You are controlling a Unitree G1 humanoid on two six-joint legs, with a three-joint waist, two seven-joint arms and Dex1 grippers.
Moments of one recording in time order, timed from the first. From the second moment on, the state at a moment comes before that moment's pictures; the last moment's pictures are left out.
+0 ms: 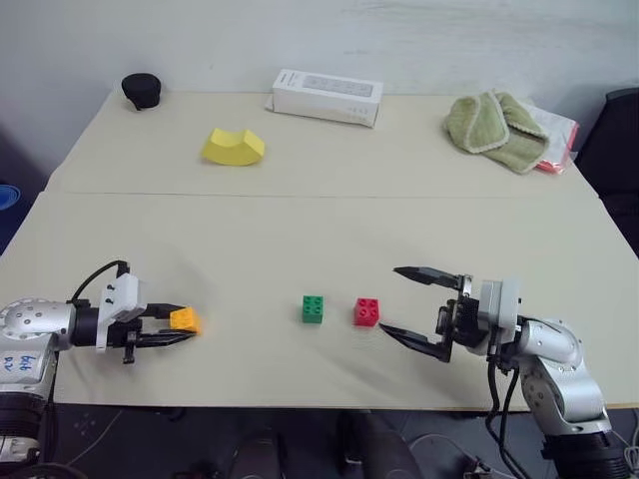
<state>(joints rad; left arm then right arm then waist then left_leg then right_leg) -0.23 0.87 0.14 0.33 -0.32 -0.06 -1.40 -0.05 -0.54 -0.06 -0.23 0.53 -0.11 1.14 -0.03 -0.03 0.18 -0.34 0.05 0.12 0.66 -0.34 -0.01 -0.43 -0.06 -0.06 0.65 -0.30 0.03</state>
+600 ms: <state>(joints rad) -0.45 0.75 -0.07 0.34 -0.26 -0.12 -1.49 -0.06 -0.56 -0.07 -0.23 0.53 -0.11 1.14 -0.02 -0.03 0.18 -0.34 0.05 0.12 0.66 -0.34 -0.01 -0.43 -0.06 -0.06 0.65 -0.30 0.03</state>
